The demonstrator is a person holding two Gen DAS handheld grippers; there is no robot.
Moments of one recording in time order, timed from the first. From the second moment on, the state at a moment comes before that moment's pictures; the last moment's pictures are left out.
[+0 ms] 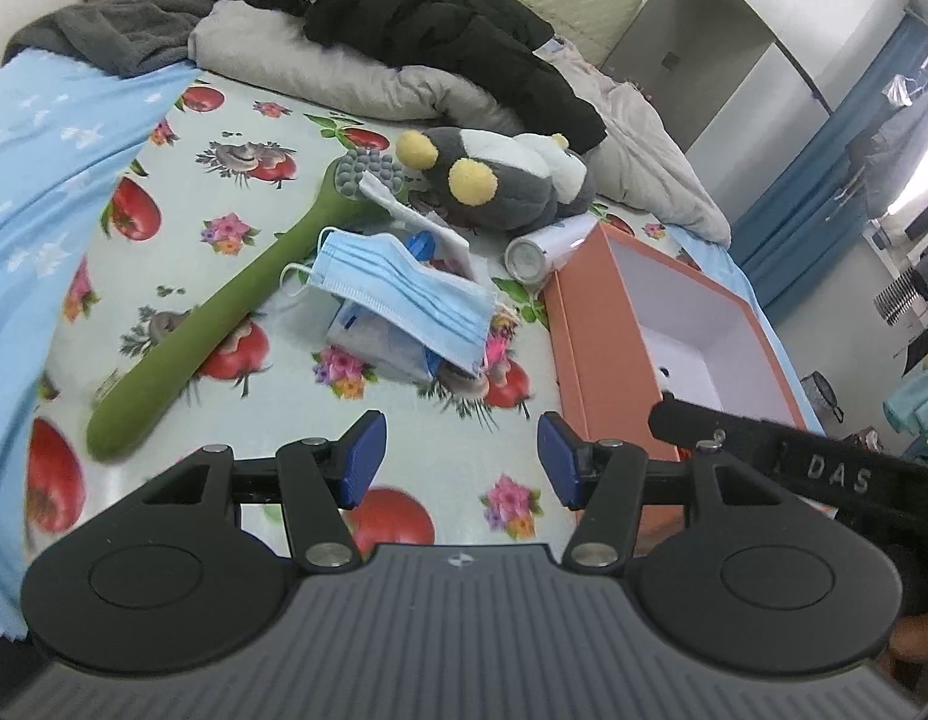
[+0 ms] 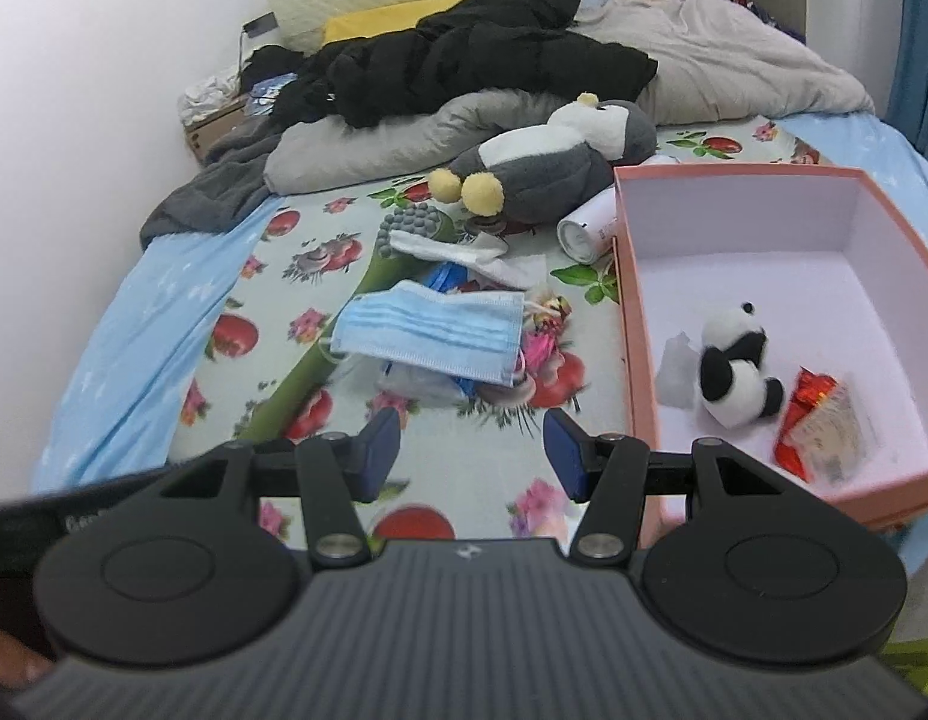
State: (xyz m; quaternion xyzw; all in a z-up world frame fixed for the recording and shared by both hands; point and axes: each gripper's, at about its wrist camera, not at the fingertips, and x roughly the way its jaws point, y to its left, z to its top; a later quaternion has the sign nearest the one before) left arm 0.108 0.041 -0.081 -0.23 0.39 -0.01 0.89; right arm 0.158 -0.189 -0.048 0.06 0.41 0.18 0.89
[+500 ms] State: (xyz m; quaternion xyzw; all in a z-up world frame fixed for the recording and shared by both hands) left arm 0.226 0.080 -0.154 -0.28 0.41 0.00 0.86; right arm 0.294 -0.152 -0.106 0.08 0.47 0.14 0.87
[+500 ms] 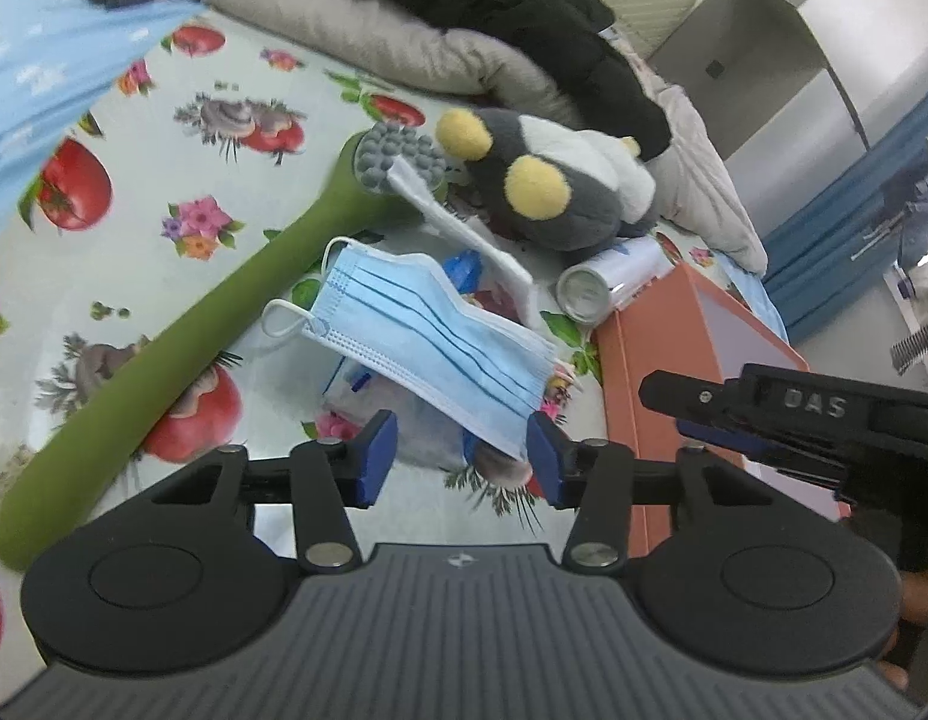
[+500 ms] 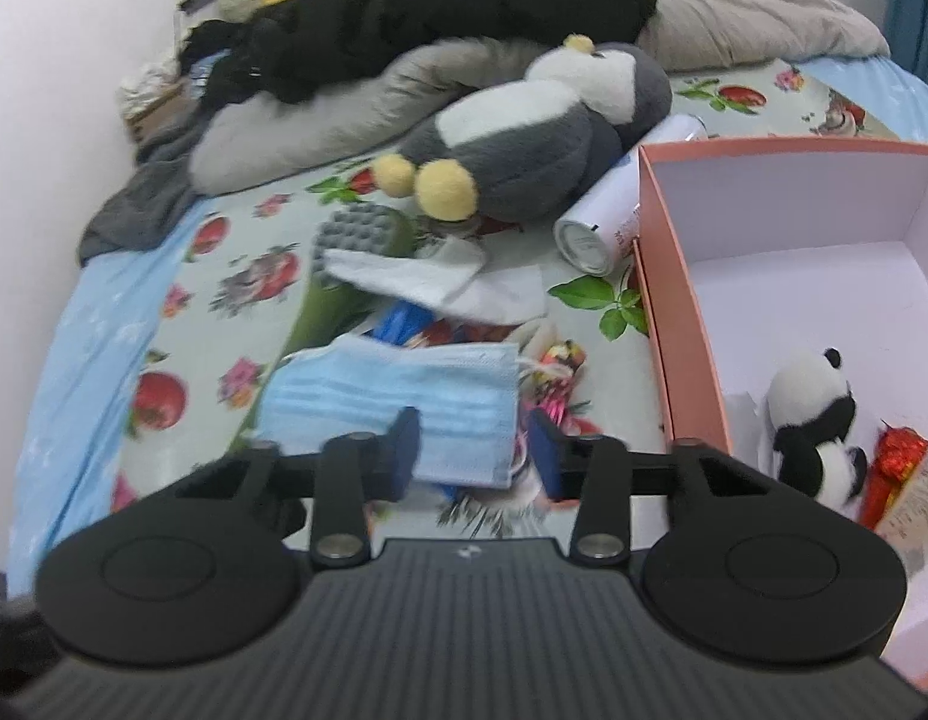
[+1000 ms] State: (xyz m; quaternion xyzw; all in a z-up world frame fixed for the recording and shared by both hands) left arm 0.270 0.095 -0.210 -0.39 0.41 0.02 0.82; right arm 0.372 -0.146 -0.177 0.11 0.49 -0.01 0.87
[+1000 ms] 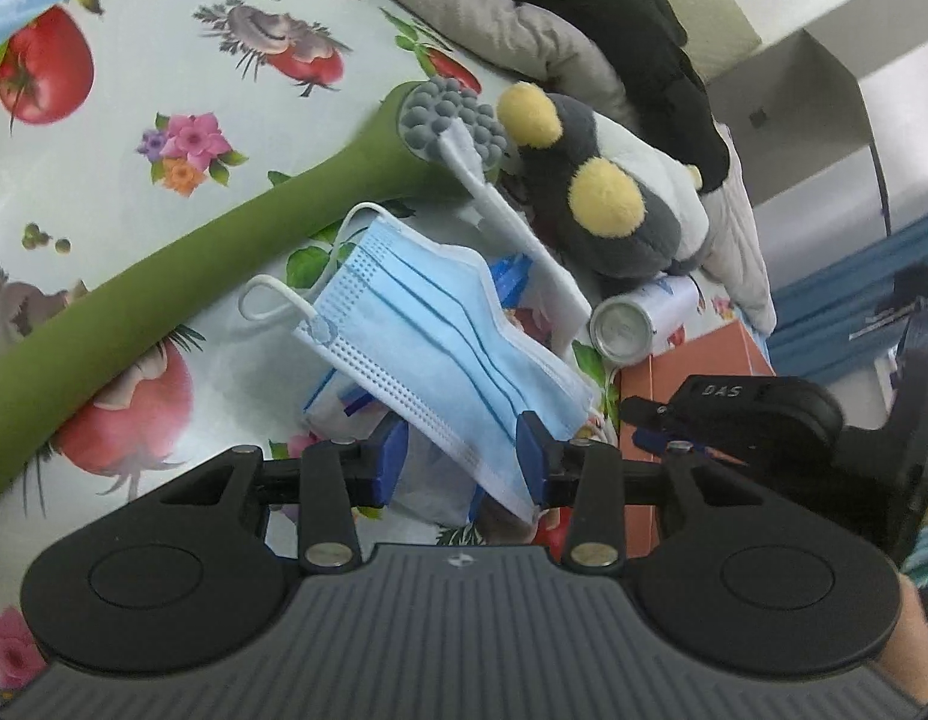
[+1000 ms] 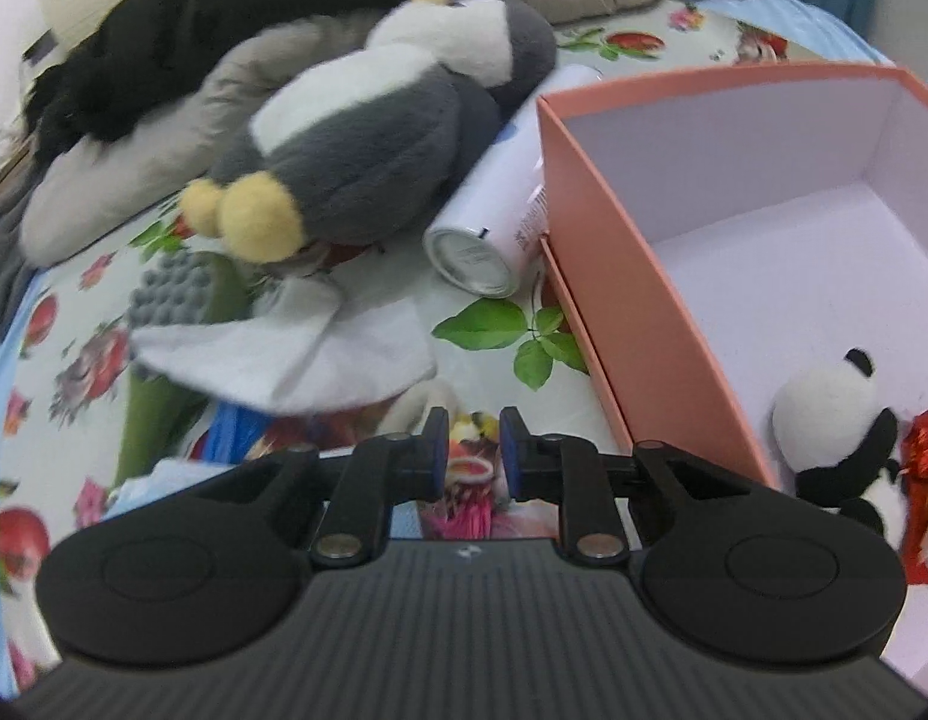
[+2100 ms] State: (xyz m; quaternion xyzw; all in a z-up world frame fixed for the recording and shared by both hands) left arm 0.189 0.087 -0.160 -0.34 0.39 -0.01 0.85; right arm 0.290 -0.149 -0.141 0.08 0.48 0.07 0.87
